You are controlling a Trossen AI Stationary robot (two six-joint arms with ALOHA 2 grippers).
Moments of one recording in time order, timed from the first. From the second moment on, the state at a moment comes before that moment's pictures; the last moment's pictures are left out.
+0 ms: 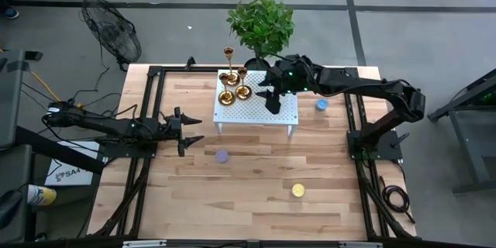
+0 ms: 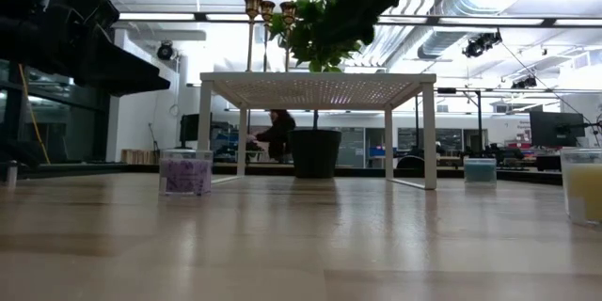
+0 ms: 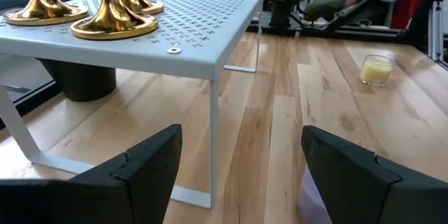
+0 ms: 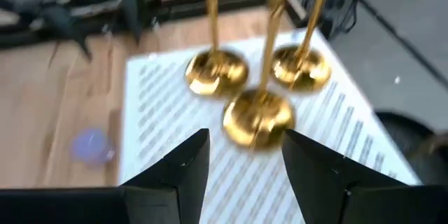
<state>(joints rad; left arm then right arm) -0.16 0.40 0.01 0.21 -0.37 -0.09 -0.34 1.50 1.26 -0.31 -0.11 -0.03</state>
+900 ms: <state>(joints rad) -0.16 0.40 0.01 0.21 -0.38 -0.09 -0.32 1.00 0.79 -0.75 0.49 0.49</state>
